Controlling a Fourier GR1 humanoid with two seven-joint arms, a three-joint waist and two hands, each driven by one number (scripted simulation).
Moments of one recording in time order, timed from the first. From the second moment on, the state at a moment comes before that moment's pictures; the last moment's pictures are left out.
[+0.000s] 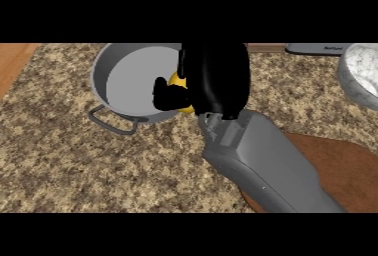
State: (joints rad) left arm 0.37 0.76 -1.02 -1.78 0.77 0.45 -0.08; right arm -0.95 -0.01 0.40 -1.51 0.95 0.03 1.06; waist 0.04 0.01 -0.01
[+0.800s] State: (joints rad) left arm 0.28 0.78 -1.07 -1.77 0.77 0.45 -0.08; right arm -1.11 0.00 0.28 -1.17 0.87 -0.11 1.00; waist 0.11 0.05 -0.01
